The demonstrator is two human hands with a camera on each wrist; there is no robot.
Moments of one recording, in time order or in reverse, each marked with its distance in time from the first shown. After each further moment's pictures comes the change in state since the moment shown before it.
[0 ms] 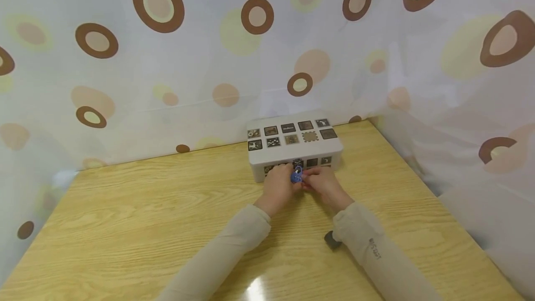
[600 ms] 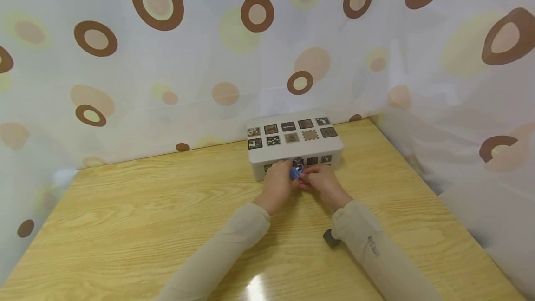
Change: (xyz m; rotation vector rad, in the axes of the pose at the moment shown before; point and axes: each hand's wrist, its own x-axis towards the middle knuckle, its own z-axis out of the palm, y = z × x) left_hand 0.003 -0.002 -0.004 -0.027 -0.023 -0.006; right_hand 0.002 0.000 0.002 0.097 -0.020 -0.005
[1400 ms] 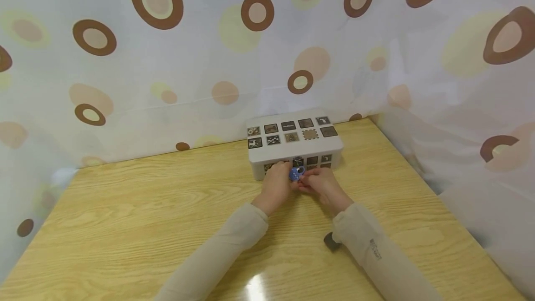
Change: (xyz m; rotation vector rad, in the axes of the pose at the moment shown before) left_hand -0.005 -0.004 -0.003 -0.044 -0.044 0.051; right_hand -0.002 0.004 0.000 0.012 0.004 0.067
